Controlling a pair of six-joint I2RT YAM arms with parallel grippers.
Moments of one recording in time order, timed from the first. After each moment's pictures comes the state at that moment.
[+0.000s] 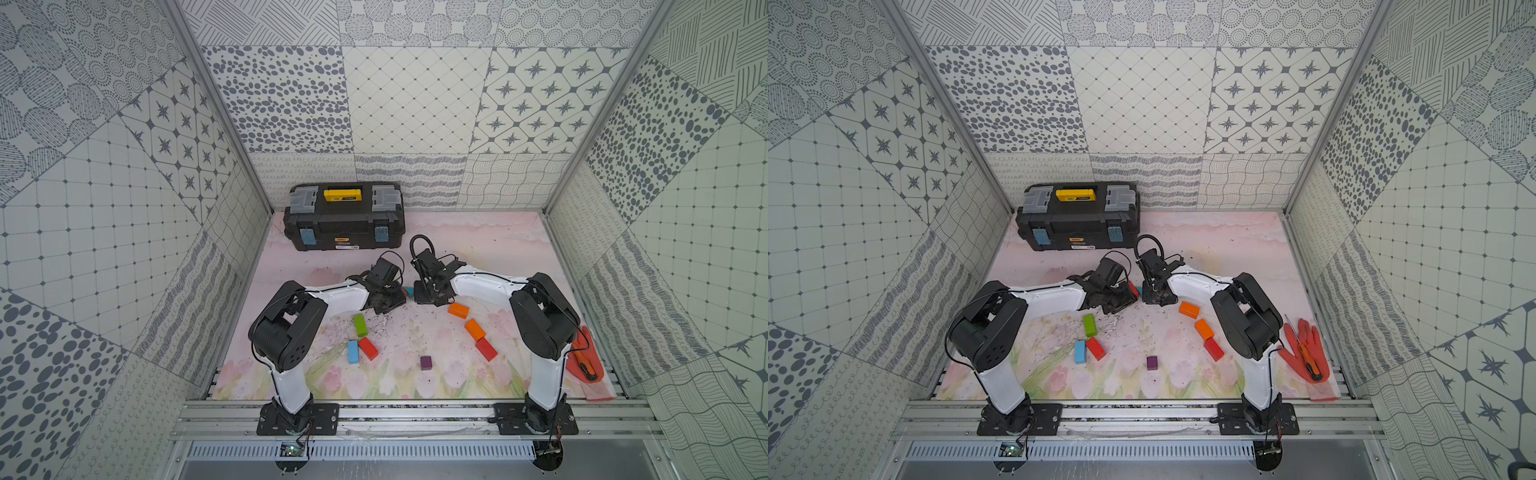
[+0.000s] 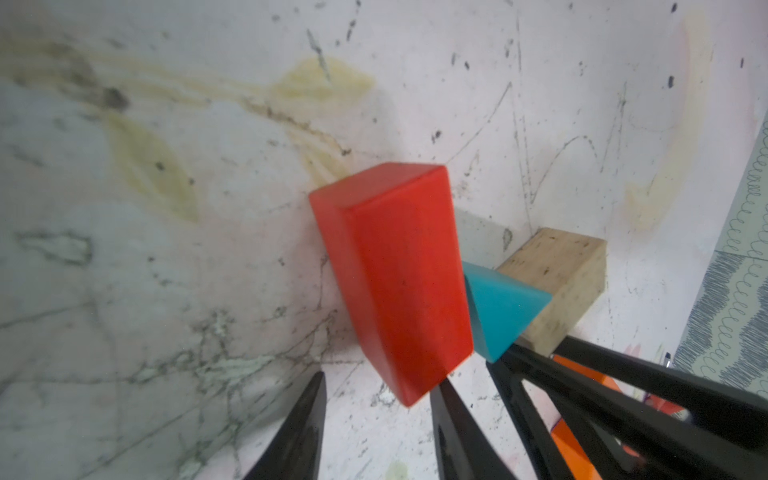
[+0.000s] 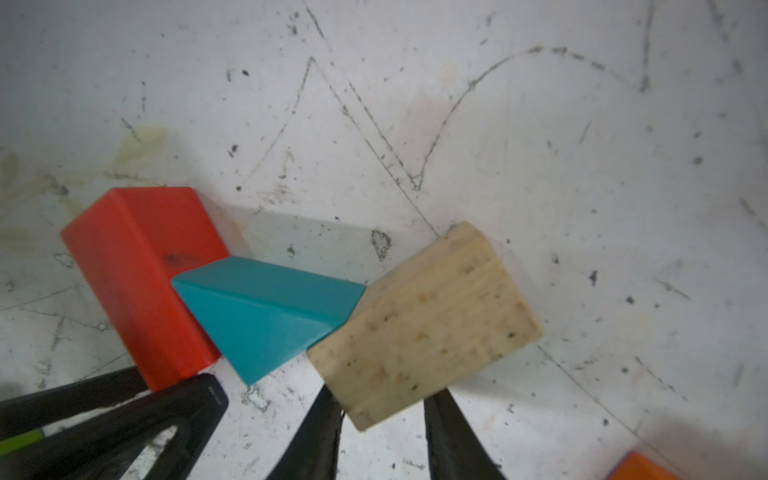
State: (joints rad) left arm -0.63 1.80 0.99 -0.22 0.16 -0.97; right arm 0.70 1.93 1.31 -0.57 0.07 0.64
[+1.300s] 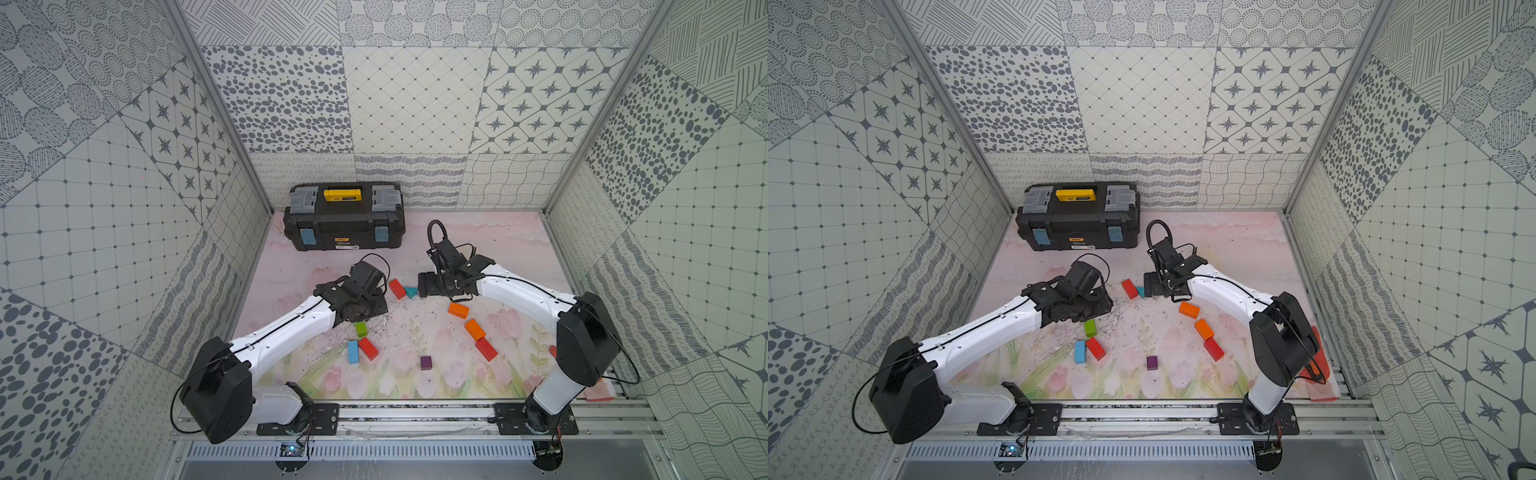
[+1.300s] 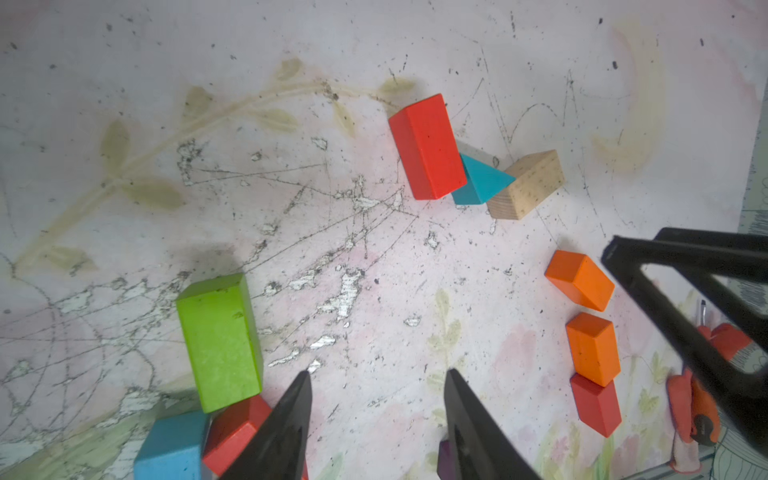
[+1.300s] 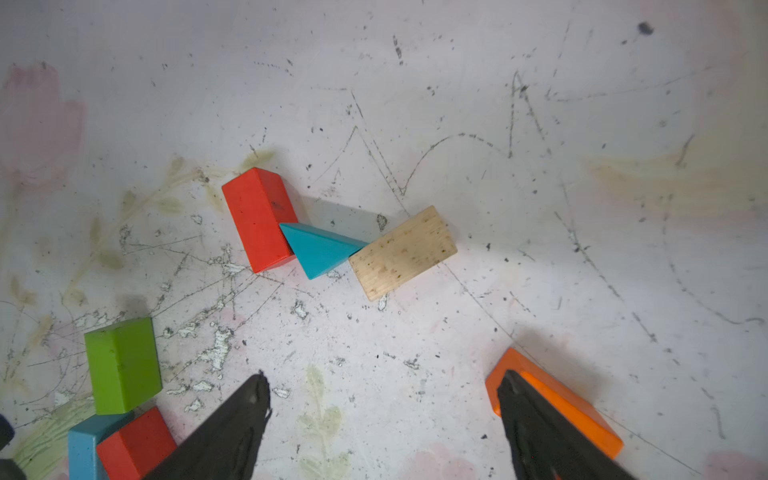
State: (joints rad) left arm -0.68 1.29 0.92 -0.65 -0.02 -0.87; right arm 0.65 1.67 1.26 -0.67 0.08 0.51
